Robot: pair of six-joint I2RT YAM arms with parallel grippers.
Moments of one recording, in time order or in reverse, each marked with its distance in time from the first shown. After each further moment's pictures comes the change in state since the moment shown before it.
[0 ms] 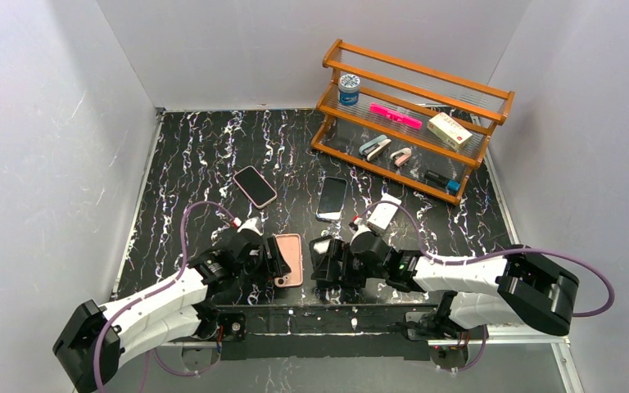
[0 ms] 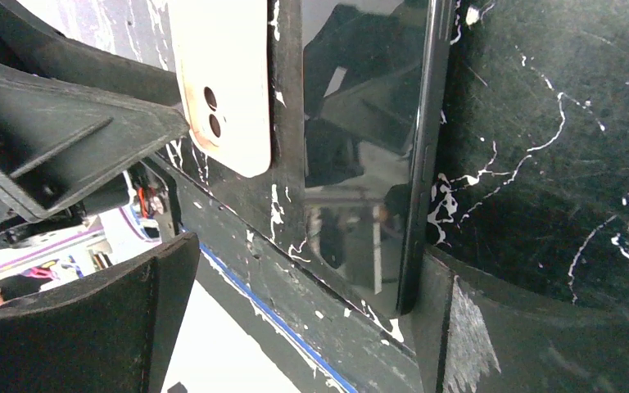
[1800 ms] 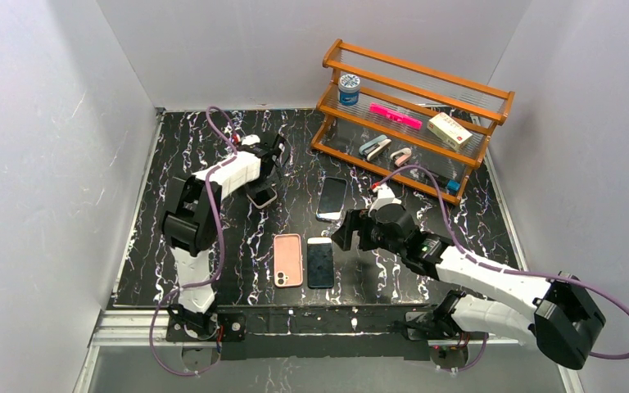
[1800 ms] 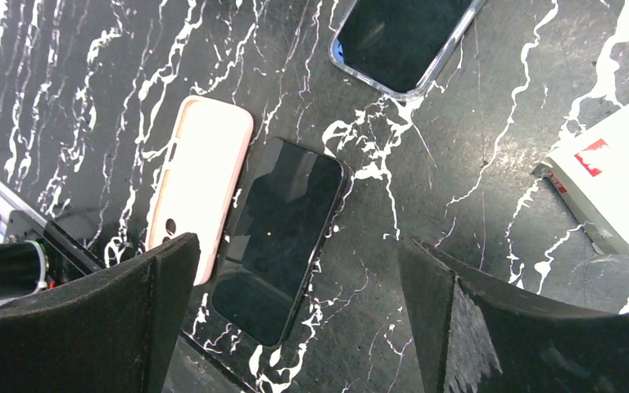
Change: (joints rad) left arm 0.368 1.075 1.072 -0.295 -0.463 0.181; right arm -0.229 -0.230 0.119 -0.183 0.148 -0.510
